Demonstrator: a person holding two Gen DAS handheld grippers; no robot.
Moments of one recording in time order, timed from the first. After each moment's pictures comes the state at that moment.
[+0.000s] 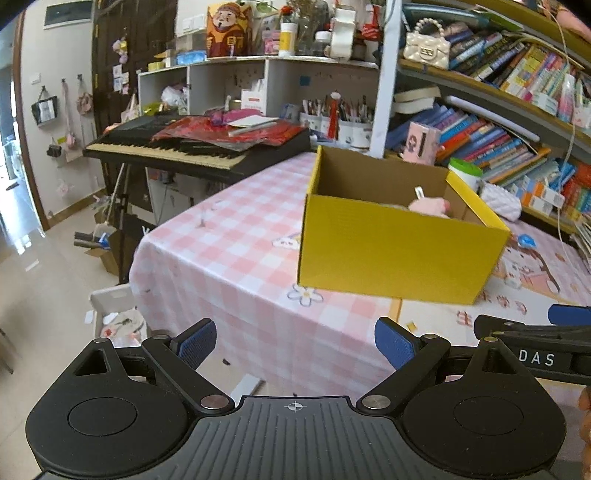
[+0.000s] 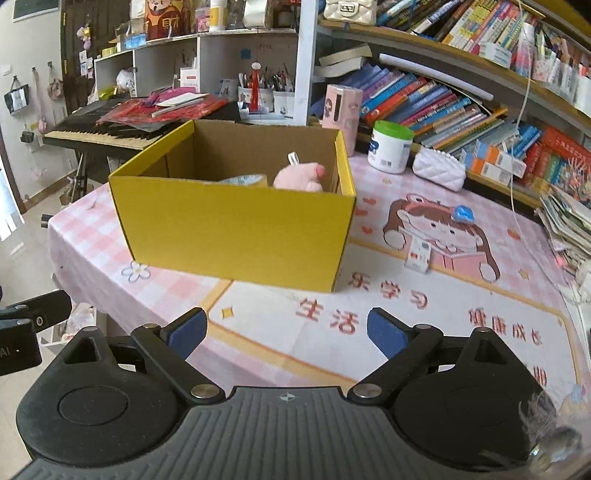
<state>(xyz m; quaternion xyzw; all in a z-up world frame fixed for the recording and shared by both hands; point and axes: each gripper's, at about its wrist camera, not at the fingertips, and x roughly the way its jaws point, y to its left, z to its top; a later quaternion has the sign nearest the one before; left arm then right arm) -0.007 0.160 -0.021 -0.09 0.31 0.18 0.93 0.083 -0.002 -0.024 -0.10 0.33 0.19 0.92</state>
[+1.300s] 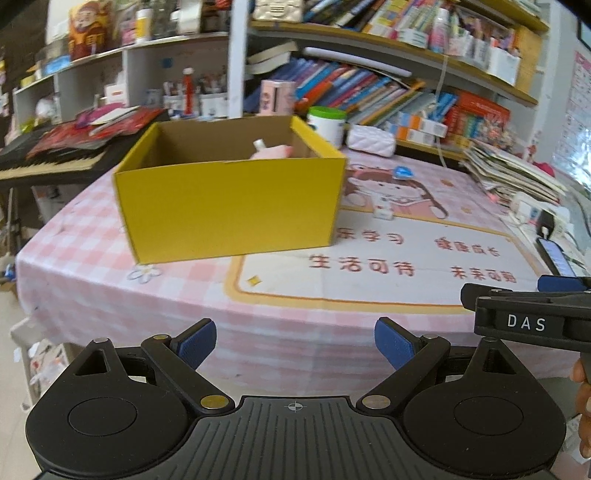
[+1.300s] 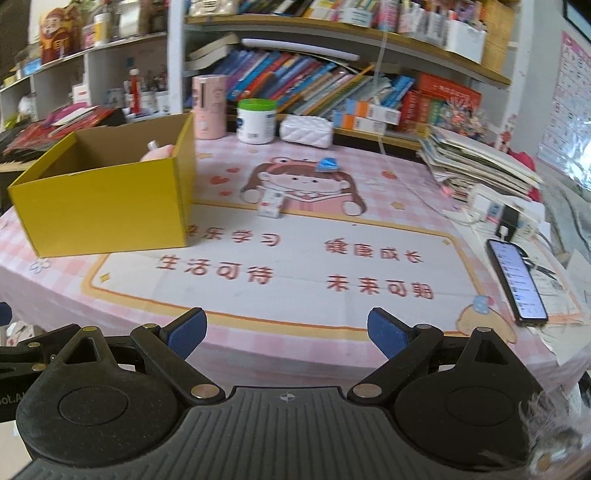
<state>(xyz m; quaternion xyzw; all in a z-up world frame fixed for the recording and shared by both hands) 0.016 0.071 -0.033 -0.04 0.35 -0.01 0.94 0.047 -0.108 -0.024 -0.05 0.34 0.02 0.94</state>
